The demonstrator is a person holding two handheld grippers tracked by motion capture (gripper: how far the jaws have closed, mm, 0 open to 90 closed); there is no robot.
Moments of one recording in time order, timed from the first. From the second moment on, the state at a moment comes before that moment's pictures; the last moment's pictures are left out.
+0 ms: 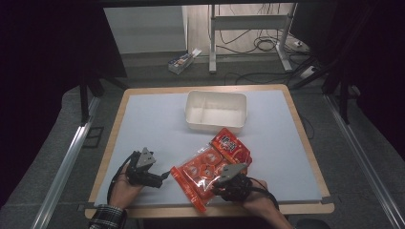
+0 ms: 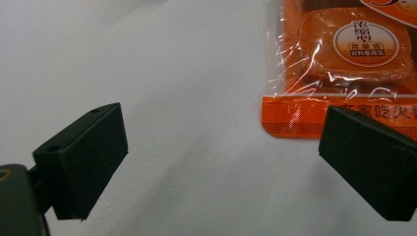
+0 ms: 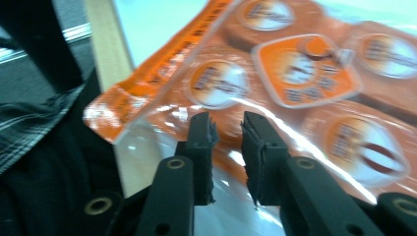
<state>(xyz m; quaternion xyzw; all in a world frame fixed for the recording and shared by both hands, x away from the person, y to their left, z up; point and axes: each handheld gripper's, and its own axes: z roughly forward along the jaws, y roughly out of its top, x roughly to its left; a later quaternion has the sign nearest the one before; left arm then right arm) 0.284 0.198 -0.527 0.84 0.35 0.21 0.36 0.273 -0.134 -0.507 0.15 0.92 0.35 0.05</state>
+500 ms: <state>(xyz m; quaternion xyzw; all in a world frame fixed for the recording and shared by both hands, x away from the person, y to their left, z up) 0.284 0.197 -0.529 0.85 0.35 0.21 0.35 0.307 -0.195 -0.484 0.27 0.88 0.37 0.14</state>
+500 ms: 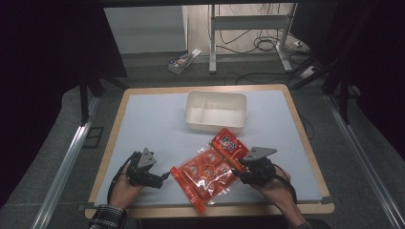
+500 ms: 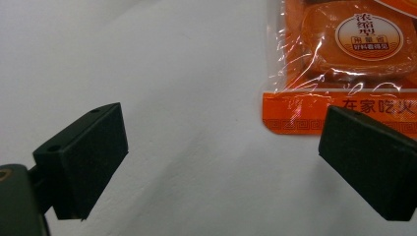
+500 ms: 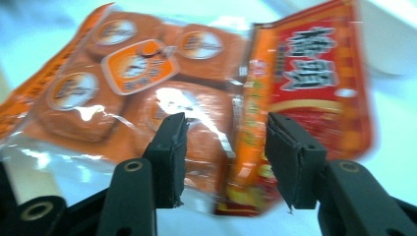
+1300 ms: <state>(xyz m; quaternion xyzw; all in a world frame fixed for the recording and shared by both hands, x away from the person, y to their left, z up) 0.285 0.195 -0.530 0.85 0.34 0.21 0.34 0.359 -0.216 -0.494 0.34 0.86 0.35 0.14</state>
